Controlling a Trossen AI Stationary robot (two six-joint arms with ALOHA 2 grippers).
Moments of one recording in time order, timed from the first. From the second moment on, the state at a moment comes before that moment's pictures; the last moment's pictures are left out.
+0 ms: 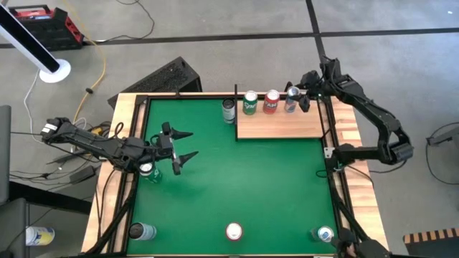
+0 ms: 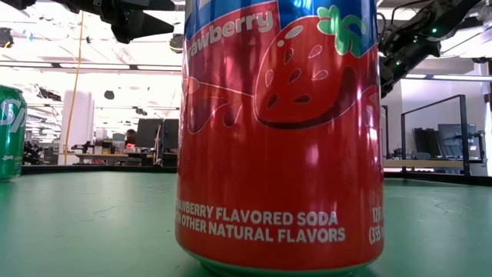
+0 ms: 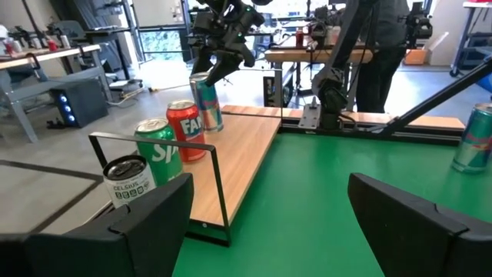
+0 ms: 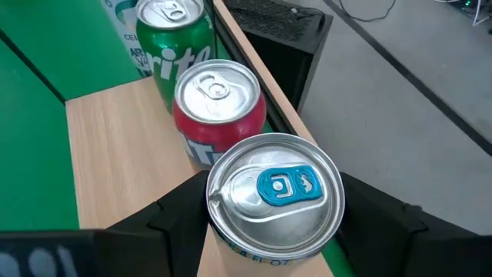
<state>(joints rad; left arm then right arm) -0.25 0.79 0.49 0.31 -0.61 0.04 -1.20 1.19 0.93 -0.50 -0.55 -0.55</state>
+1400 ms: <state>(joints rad) -0.25 0.79 0.49 0.31 -0.61 0.04 -1.19 1.25 0.93 -0.49 -0.49 -0.50</state>
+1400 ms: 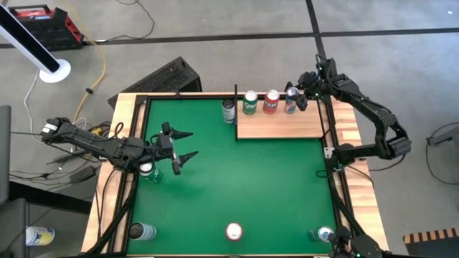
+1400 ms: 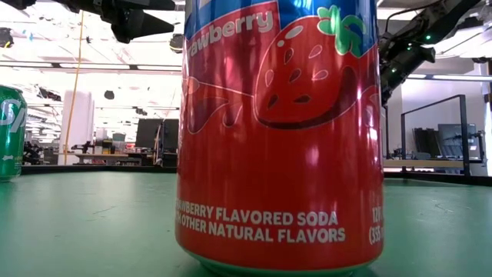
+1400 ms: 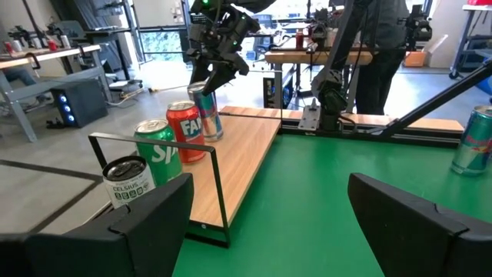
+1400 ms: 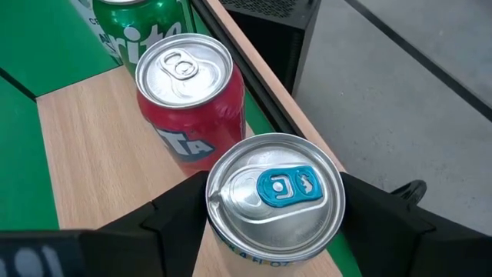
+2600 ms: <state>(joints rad) -0.25 0.79 0.49 0.32 -0.61 0.03 -1.19 1.25 0.93 -0.49 -0.49 -0.48</state>
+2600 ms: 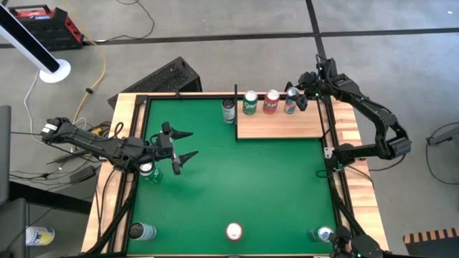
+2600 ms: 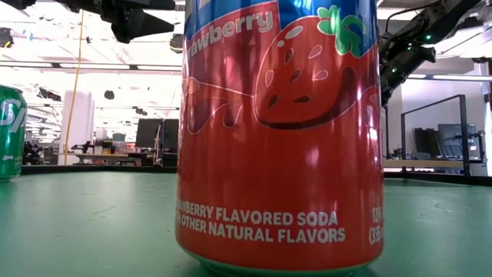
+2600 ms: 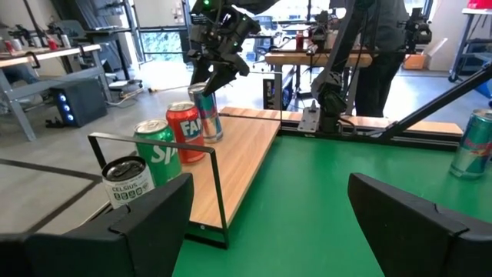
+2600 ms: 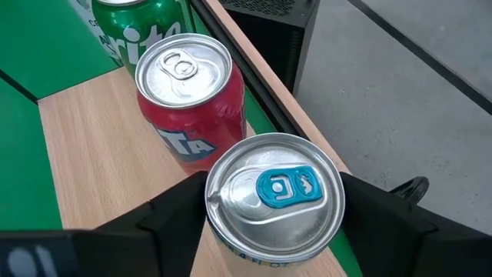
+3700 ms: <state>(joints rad) -0.25 0.79 0.49 0.33 -0.61 0.04 -1.12 1.19 0.93 -0.50 -0.35 -0.39</state>
